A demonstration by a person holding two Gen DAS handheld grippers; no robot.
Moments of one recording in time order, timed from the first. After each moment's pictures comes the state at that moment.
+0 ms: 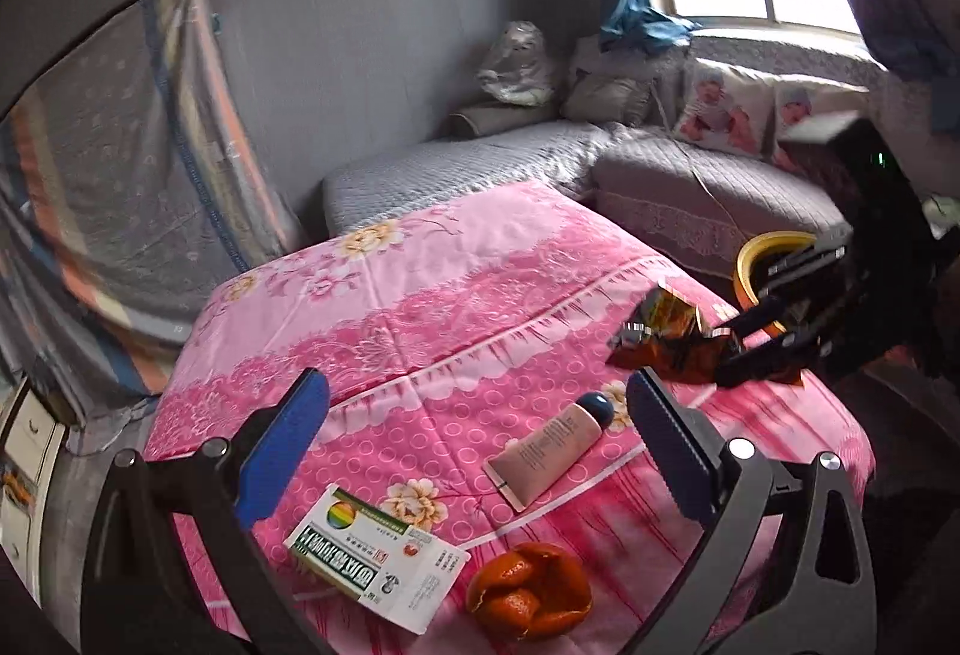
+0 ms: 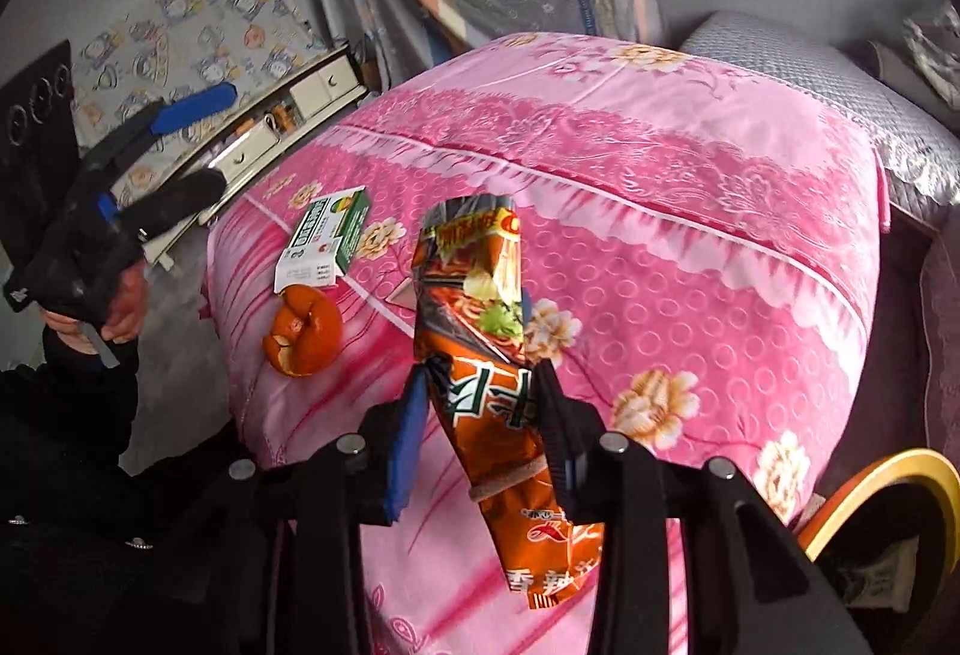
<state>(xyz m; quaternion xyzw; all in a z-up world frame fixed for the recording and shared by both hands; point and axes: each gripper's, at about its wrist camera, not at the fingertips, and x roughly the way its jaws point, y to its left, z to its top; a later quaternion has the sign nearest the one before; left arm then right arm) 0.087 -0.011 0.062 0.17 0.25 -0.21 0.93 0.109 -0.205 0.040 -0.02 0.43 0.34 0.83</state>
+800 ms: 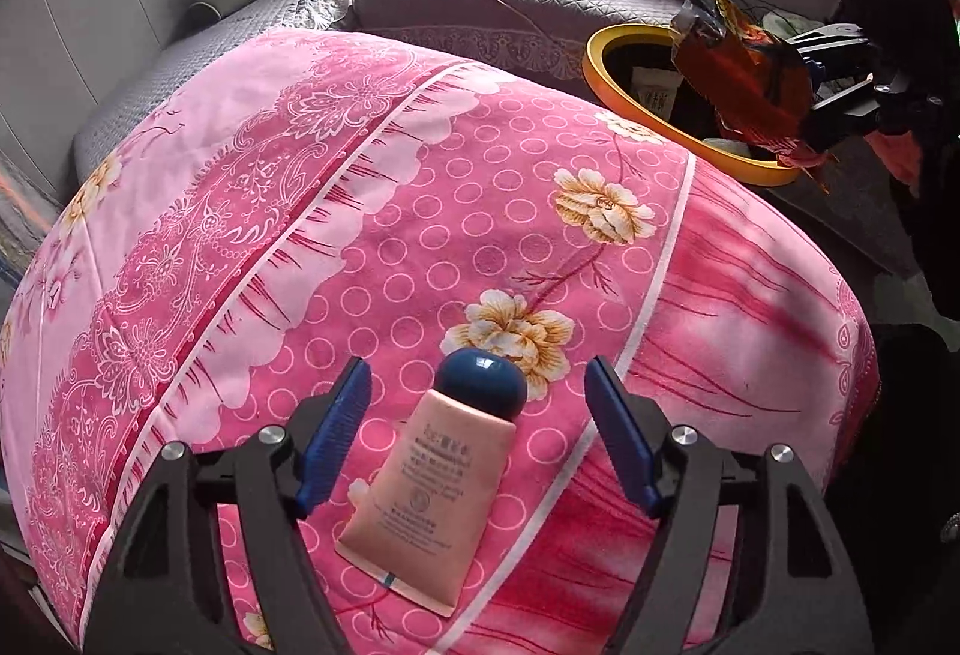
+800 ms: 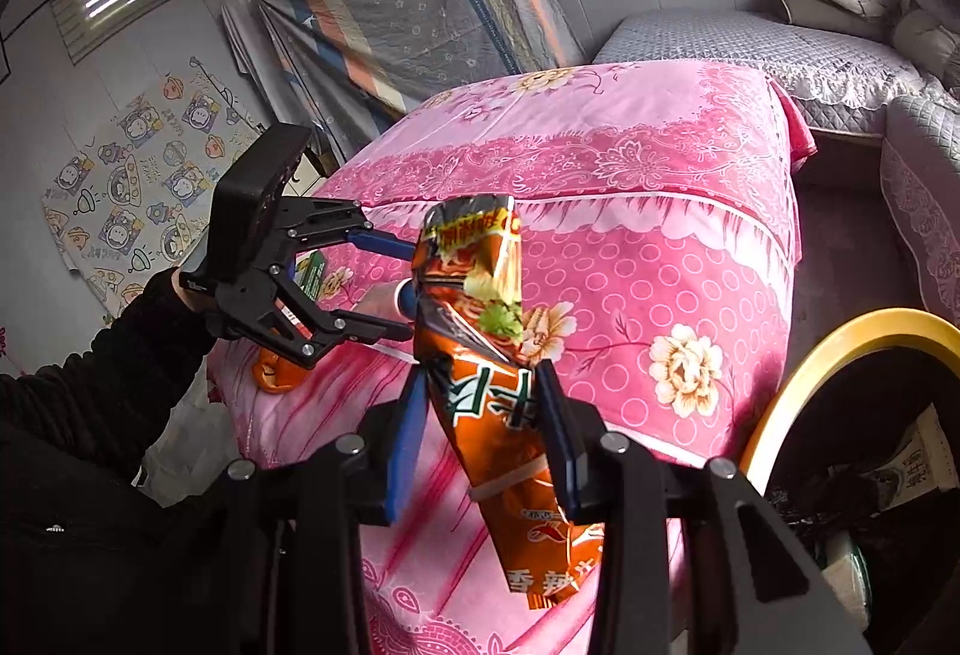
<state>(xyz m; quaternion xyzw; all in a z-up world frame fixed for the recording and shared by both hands) 0.190 -0.085 -0.037 0.27 0.41 -0.43 0.76 0.090 -0.284 0.028 0.09 0.41 0.30 0.86</state>
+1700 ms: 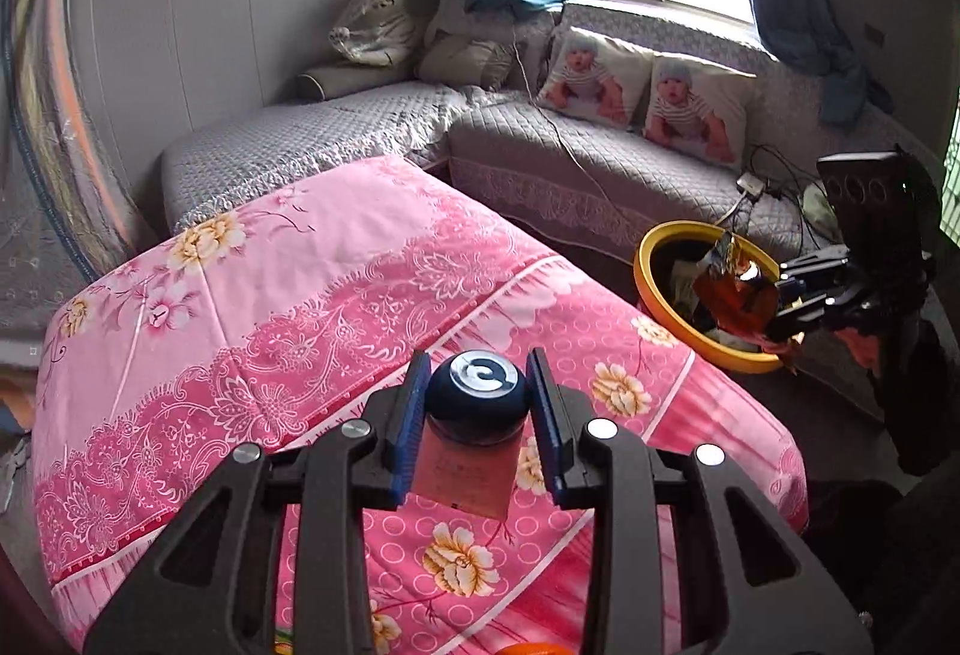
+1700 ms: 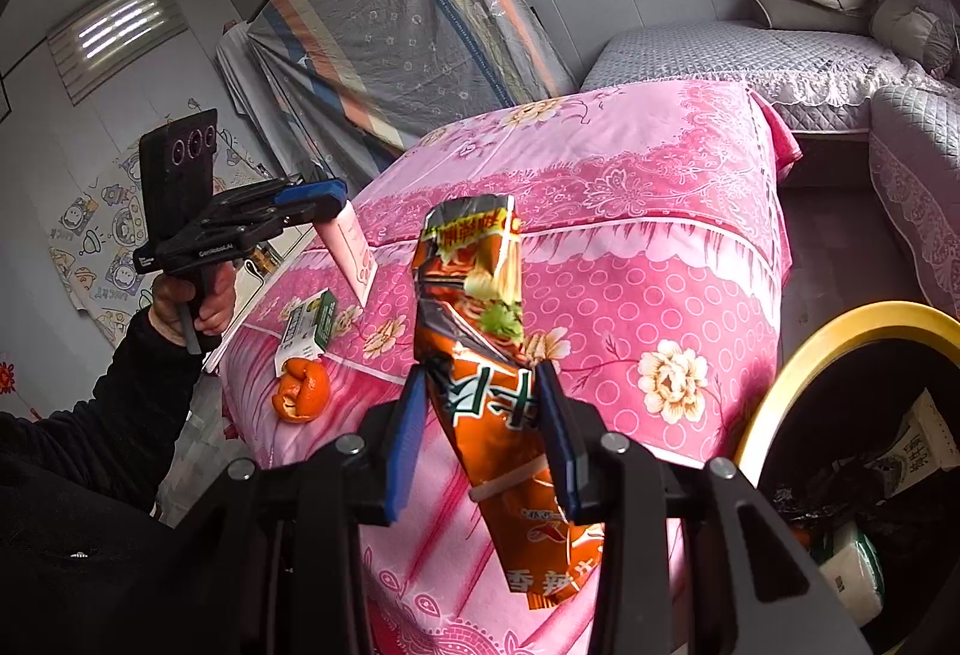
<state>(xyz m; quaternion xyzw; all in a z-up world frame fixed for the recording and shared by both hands) 0.186 -0.036 0.076 0.12 0.30 -0.37 0.87 0.076 -0.302 0.049 0.14 0.38 0.29 0.87</state>
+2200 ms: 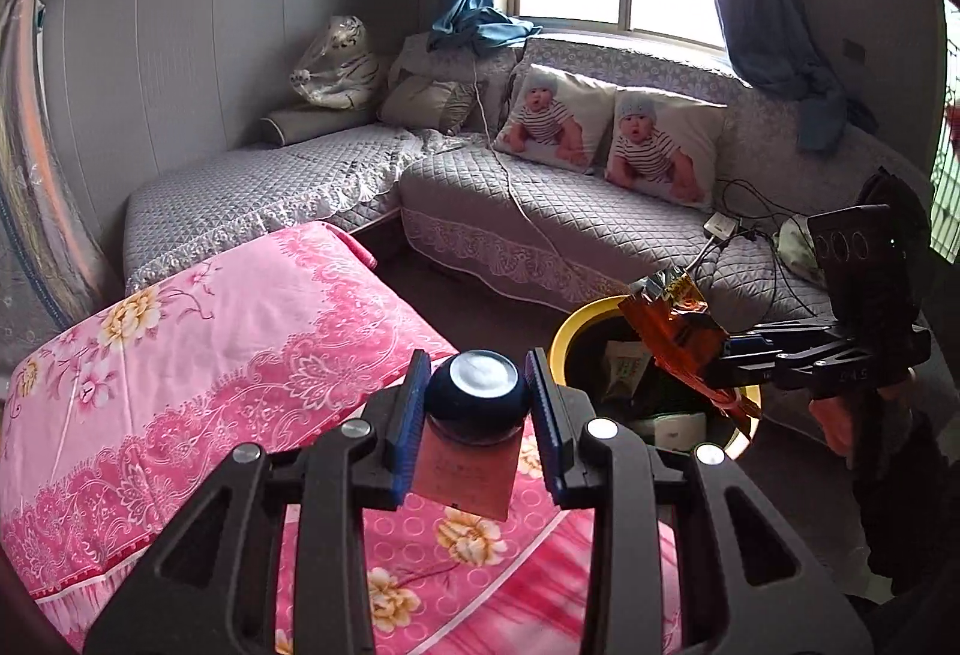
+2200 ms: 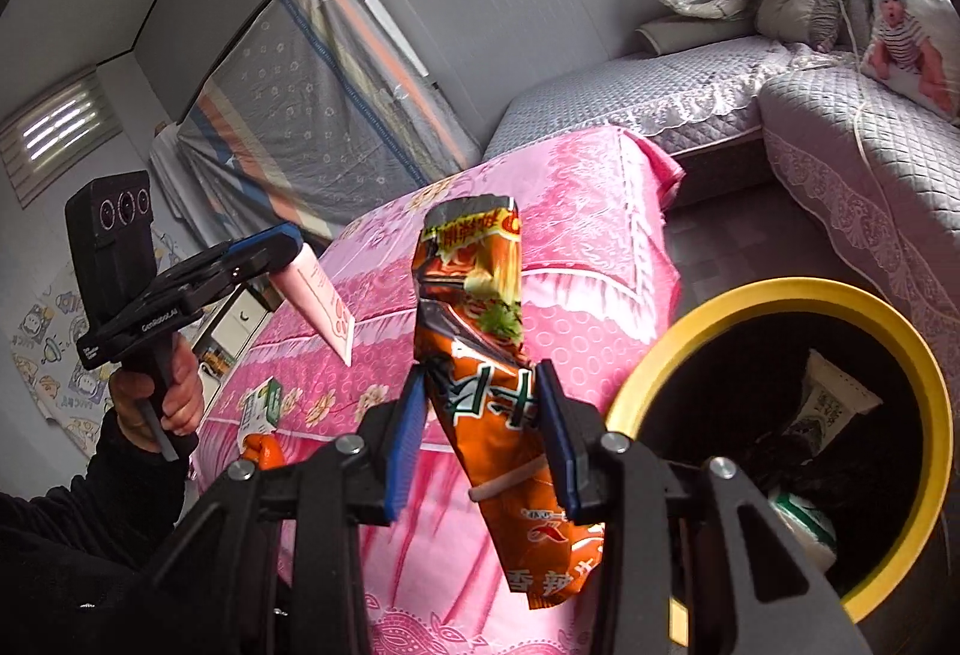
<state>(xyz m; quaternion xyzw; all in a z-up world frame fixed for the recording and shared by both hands) 0.155 -0.176 0.100 0.11 0.27 -0.41 0.87 0.040 -0.400 0.058 0.22 0.32 0.16 0.91</state>
